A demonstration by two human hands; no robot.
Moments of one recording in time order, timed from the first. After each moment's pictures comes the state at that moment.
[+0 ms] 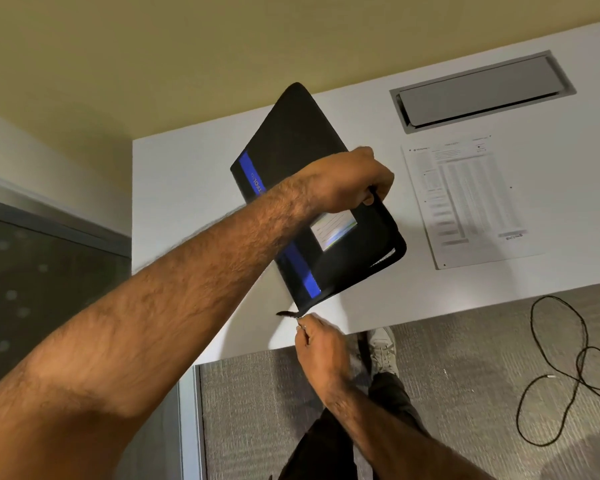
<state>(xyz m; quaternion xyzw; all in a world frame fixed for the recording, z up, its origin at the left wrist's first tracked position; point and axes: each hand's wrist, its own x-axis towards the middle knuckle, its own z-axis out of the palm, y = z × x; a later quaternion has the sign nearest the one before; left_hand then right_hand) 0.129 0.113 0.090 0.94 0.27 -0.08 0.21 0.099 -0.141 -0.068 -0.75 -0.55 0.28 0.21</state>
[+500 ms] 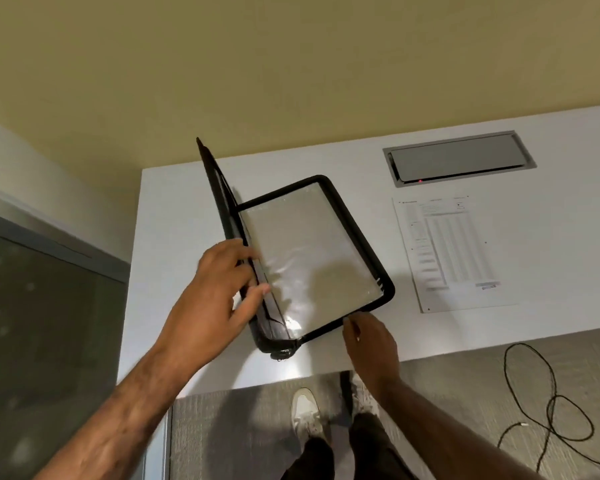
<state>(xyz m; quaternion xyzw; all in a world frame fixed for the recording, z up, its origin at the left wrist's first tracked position) -0.051 -0.018 0.138 0.81 0.52 0.16 0.24 0.198 -0.101 -0.040 -0.76 -0.54 0.28 0.21</state>
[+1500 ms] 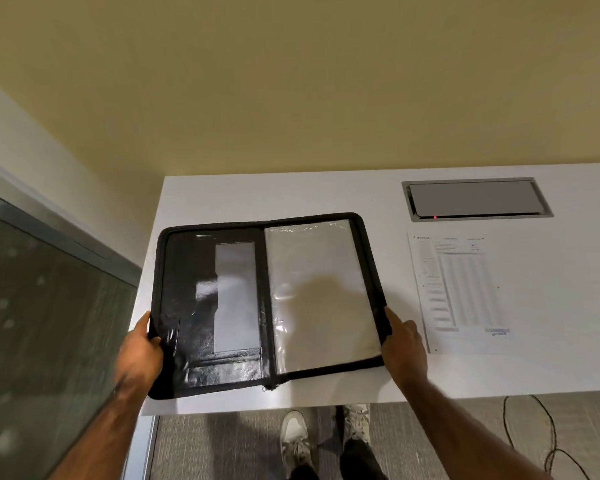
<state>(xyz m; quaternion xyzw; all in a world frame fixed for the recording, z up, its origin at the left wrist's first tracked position) -0.186 -0.021 -0.009 0.41 0.86 0.12 0.29 0.256 -0.041 -0.052 -0.82 -0.50 0.27 0.09</state>
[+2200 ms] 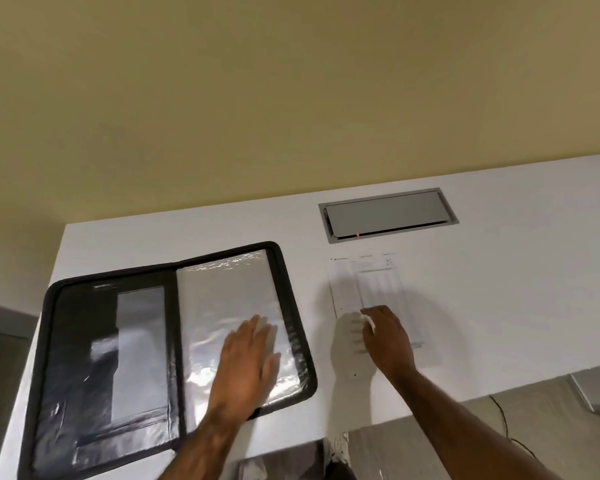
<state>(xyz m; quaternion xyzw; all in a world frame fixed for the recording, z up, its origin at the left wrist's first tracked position) 0.122 -0.001 -0.002 0.79 0.58 0.07 0.19 0.407 -0.001 -0.021 -0.79 -0.54 0.24 0.15</state>
